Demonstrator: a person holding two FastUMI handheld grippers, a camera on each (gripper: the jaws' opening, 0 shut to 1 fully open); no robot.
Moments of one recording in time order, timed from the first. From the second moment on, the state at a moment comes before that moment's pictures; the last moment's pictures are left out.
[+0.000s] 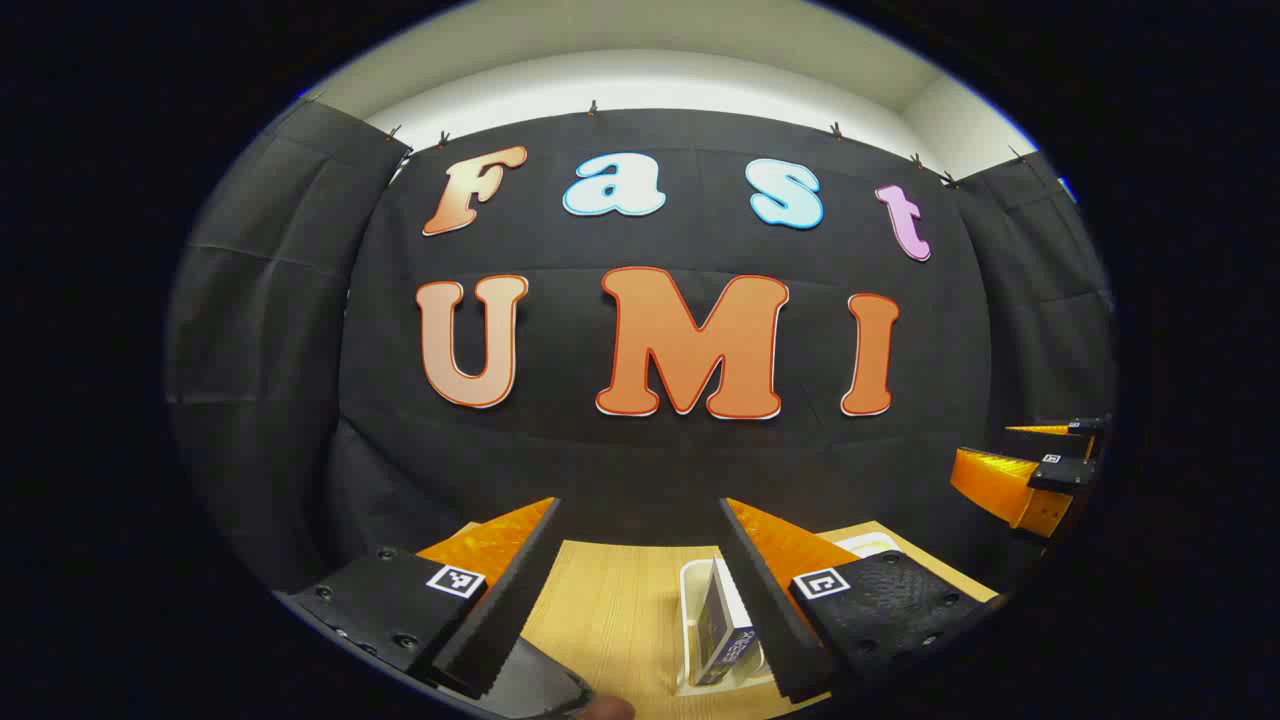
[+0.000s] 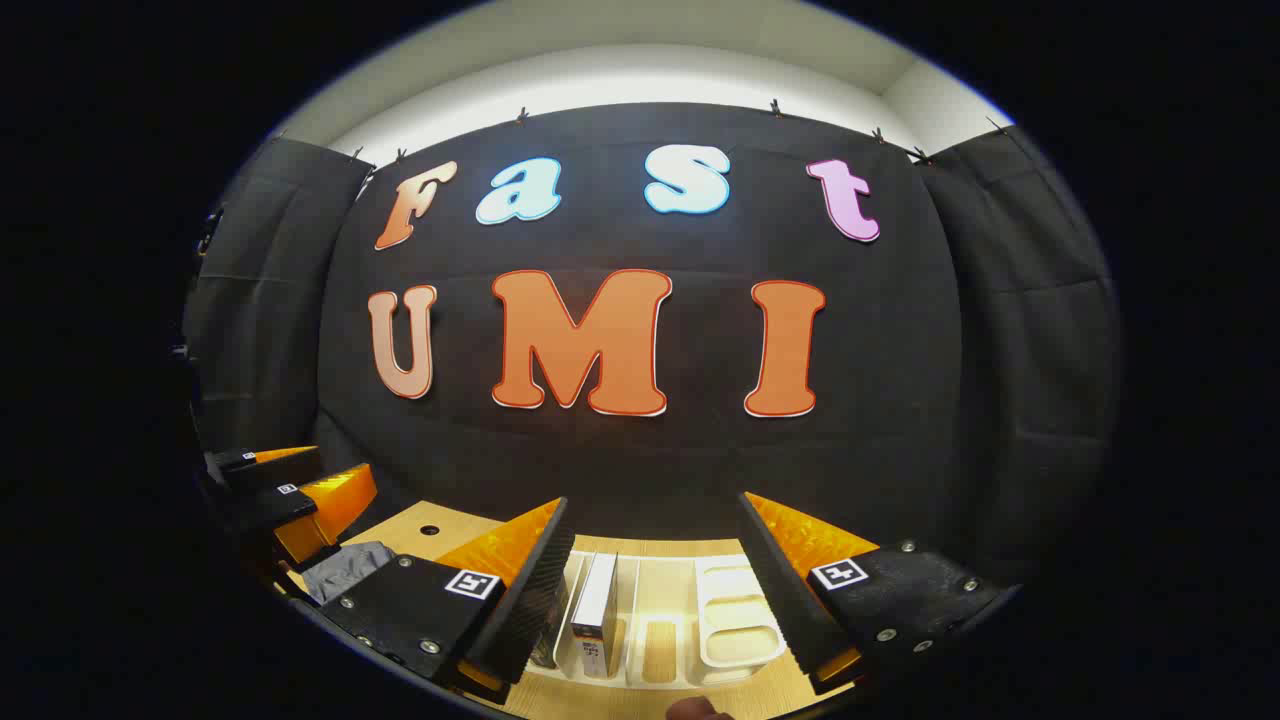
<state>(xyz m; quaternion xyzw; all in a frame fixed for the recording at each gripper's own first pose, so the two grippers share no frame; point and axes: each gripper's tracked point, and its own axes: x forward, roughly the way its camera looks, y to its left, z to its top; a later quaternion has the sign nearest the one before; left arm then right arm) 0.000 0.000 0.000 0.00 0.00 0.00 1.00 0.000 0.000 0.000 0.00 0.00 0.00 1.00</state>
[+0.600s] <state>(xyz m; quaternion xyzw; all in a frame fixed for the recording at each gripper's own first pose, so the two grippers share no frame) 0.003 0.007 -0.003 -0.01 -0.01 0.00 1.00 0.003 0.009 0.002 -0.02 0.00 0.00 1.00</state>
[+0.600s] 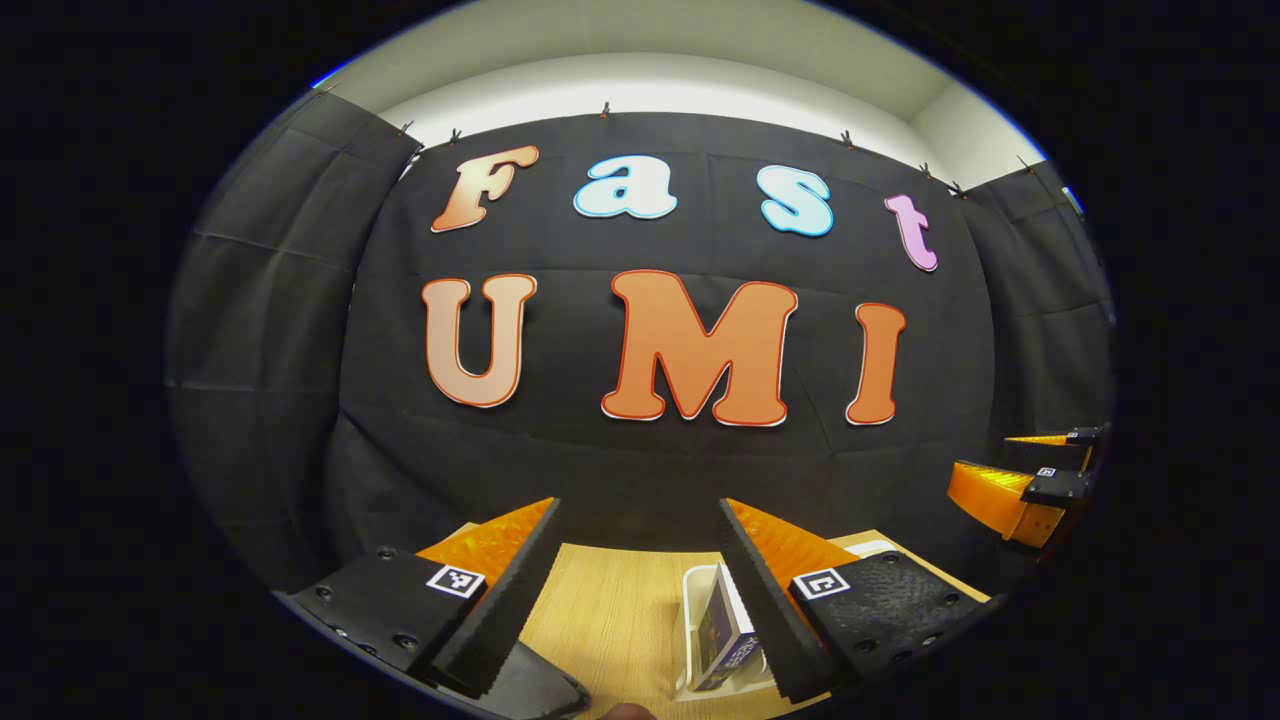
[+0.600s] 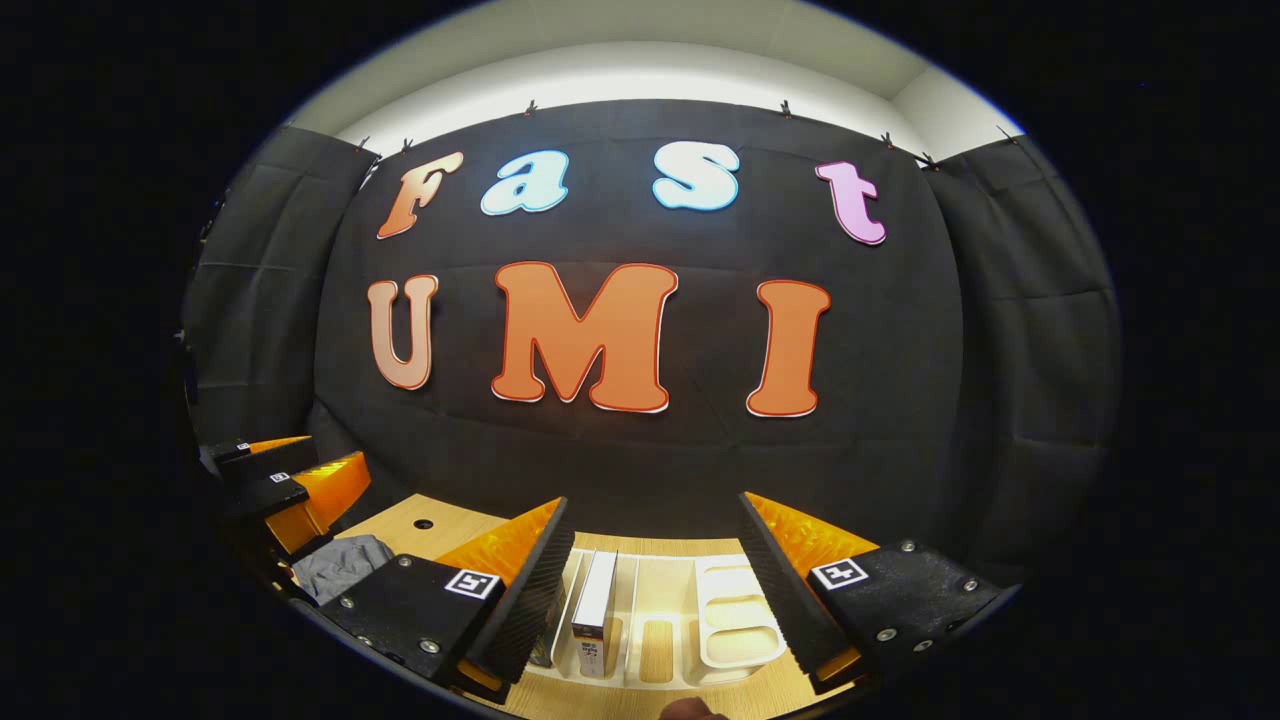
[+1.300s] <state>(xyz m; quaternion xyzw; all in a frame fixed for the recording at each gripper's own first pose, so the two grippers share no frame) 0.006 -0.014 0.003 0.01 -0.03 -0.01 1.00 -0.001 -0.008 0.012 -0.01 -0.02 -0.01 1.00</state>
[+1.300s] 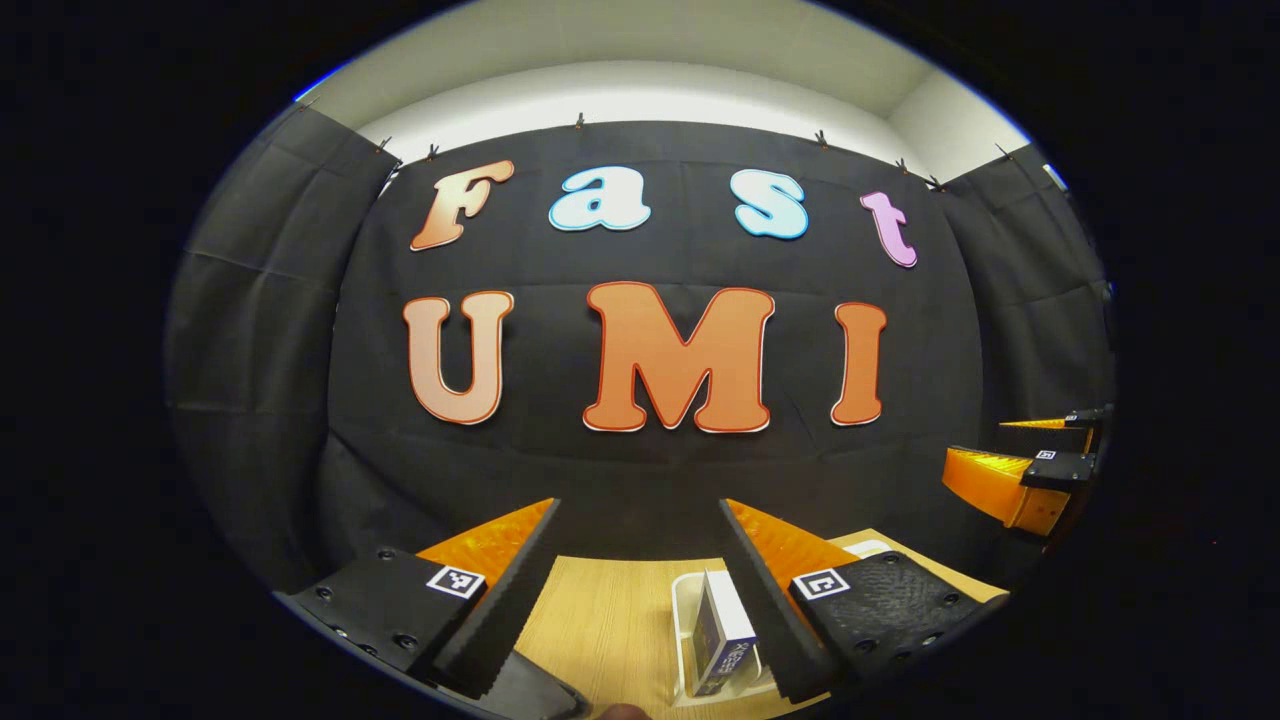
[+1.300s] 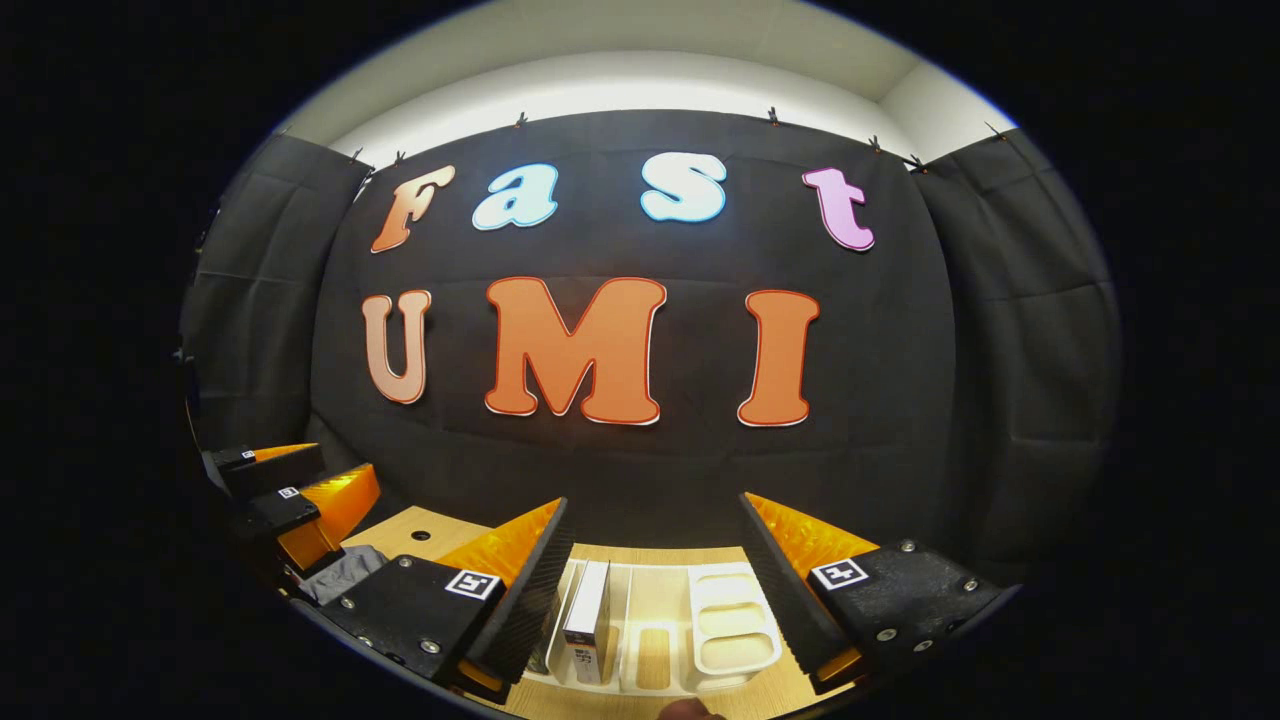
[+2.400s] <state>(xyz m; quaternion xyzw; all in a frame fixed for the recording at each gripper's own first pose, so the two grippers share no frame) 0.010 0.018 -0.044 0.11 0.01 0.01 0.99 0.008 0.008 0.005 -0.03 -0.01 -0.01 1.00</state>
